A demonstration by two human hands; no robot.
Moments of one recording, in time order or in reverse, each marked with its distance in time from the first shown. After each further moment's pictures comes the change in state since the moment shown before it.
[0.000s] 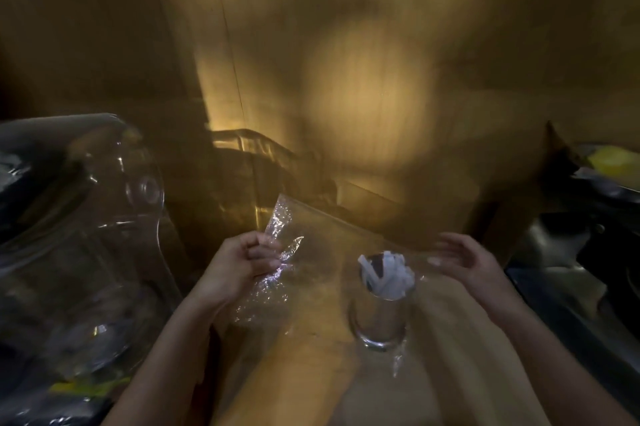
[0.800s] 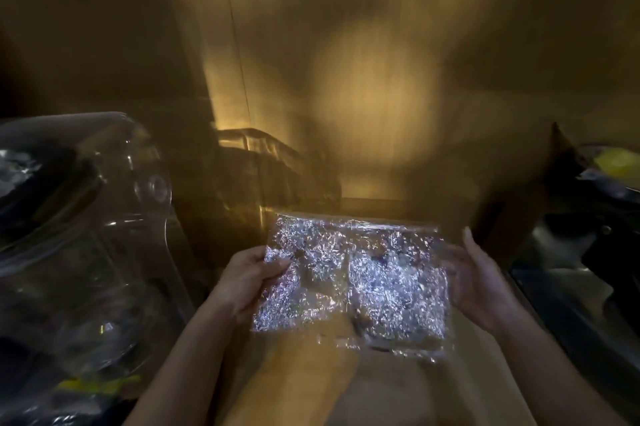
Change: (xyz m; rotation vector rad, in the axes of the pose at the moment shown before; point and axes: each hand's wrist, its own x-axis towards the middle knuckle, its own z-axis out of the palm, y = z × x) left_hand 0.002 -0.025 -0.001 -0.164 0.028 -0.163; right_hand 0.010 0.018 0.010 0.686 -0.203 0.298
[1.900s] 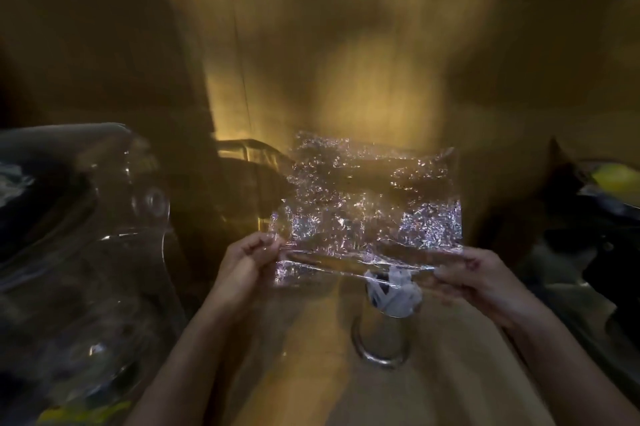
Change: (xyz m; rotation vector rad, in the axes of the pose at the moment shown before) left_hand 0.010 0.025 0.008 -0.001 0.063 0.284; right_hand 0.002 -0.027 0.008 -0.345 -0.191 -0.181
